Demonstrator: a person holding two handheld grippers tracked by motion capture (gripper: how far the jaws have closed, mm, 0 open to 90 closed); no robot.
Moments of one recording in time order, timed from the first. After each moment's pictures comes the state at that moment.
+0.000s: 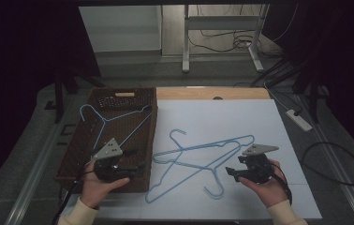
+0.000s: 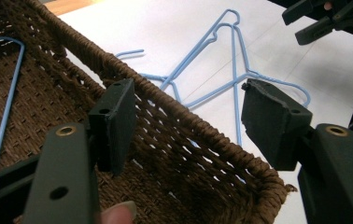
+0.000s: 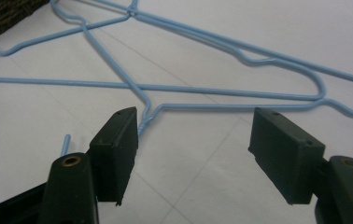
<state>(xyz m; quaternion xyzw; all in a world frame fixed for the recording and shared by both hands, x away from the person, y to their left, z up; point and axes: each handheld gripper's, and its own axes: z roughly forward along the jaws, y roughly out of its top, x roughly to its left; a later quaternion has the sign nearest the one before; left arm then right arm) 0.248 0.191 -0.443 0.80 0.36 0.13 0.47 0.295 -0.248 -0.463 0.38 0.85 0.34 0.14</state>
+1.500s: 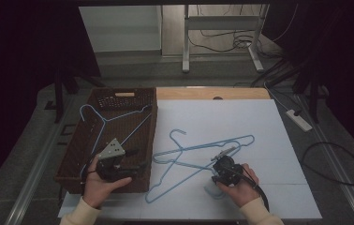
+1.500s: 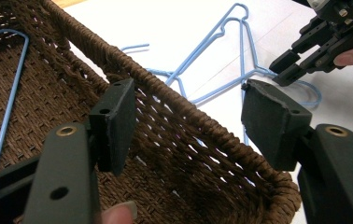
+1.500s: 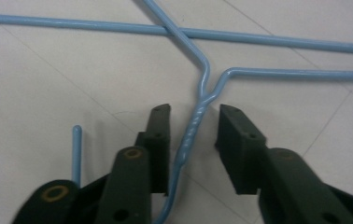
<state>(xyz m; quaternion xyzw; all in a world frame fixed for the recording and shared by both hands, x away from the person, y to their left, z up) 0.250 0.186 -0.447 0.80 0.37 0.13 0.46 0.300 -0.175 -0.500 0.41 0.89 0.16 0.10</state>
